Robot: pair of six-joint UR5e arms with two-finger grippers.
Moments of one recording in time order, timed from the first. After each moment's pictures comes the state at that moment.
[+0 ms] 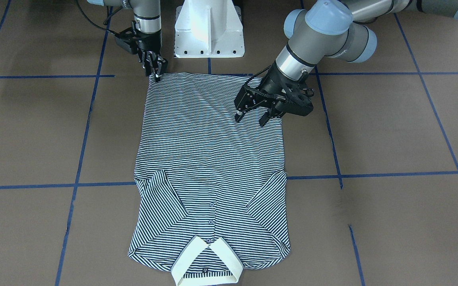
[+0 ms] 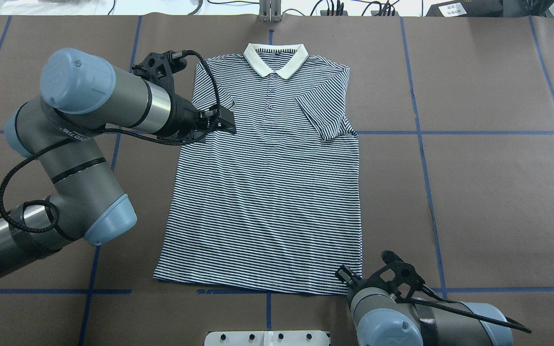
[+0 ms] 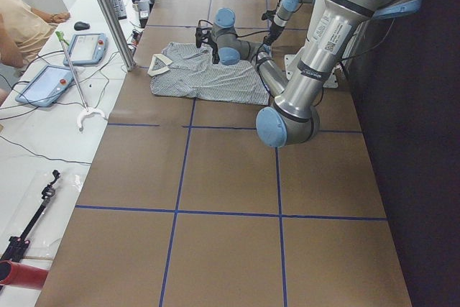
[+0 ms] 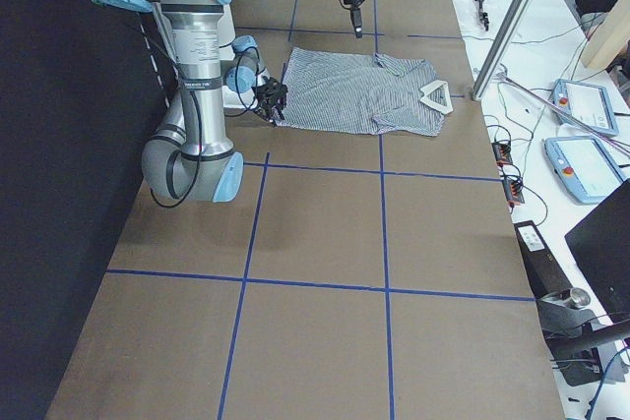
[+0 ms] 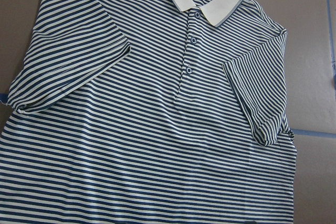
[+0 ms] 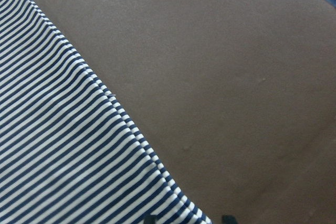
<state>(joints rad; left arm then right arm) -0.69 -2.12 -1.75 -2.07 -1.98 -1.39 0.03 -1.33 2.05 -1.63 1.30 2.34</state>
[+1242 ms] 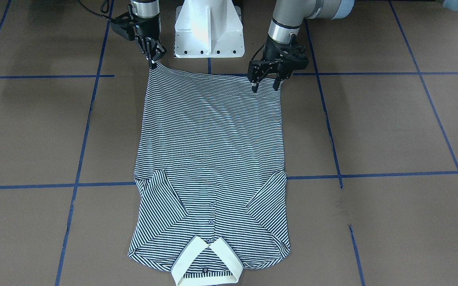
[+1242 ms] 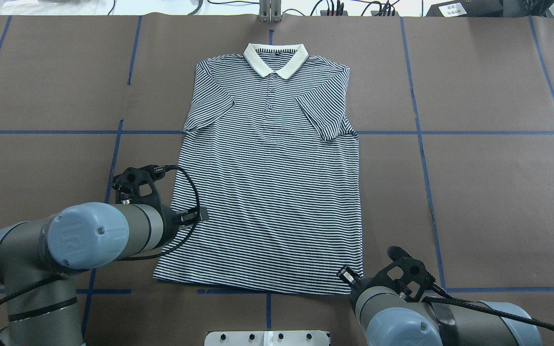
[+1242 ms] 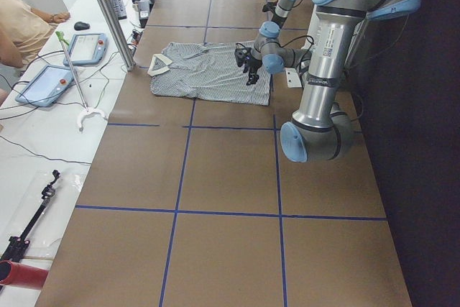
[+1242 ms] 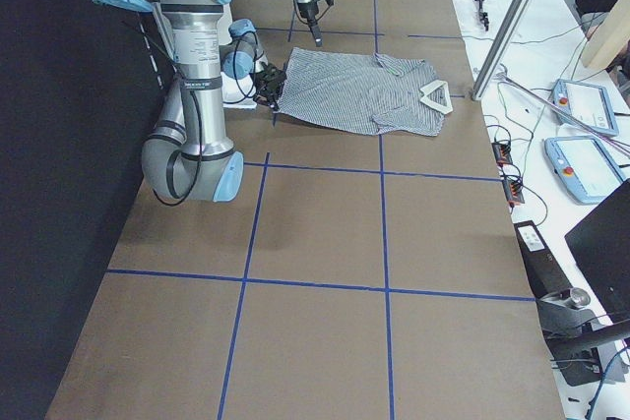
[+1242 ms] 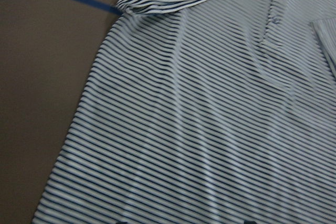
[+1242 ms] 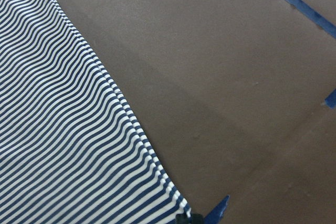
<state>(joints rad) -0.32 -1.84 -2.05 -1.75 -1.55 -1.63 0.04 -1.32 2.17 -1.73 1.32 2.32</state>
